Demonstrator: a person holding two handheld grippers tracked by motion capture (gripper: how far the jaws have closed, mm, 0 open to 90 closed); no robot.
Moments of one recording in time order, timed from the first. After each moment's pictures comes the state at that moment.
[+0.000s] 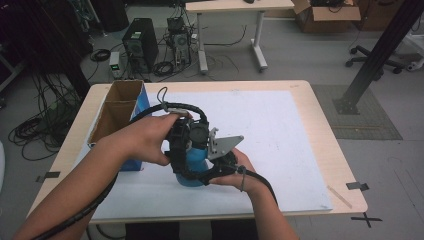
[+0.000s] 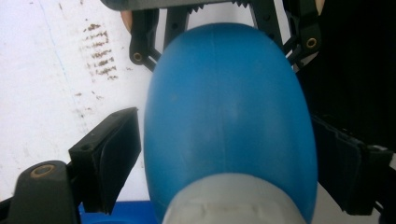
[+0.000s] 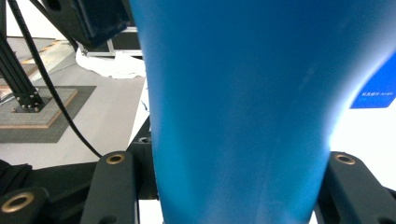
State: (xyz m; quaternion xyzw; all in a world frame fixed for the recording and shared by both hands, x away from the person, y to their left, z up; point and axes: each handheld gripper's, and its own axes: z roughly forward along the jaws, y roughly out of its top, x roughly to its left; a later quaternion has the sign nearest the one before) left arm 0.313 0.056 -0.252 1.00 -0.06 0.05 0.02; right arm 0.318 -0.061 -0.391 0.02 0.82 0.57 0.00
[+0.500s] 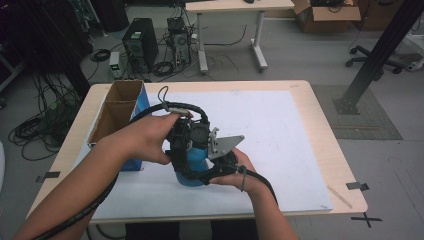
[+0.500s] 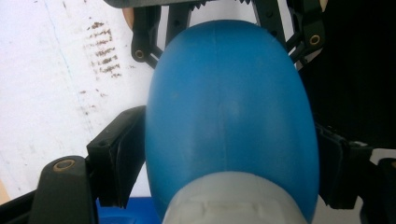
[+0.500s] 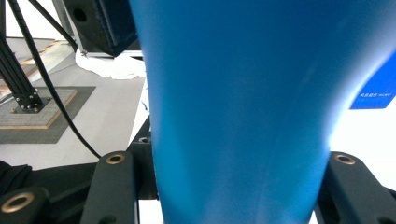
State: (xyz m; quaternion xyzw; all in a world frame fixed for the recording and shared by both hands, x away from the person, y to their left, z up) left arm 0.312 0.055 -0.250 1.00 -0.06 0.05 0.01; right arm 0.319 -0.062 -0.390 0.02 0.82 0.57 0.01
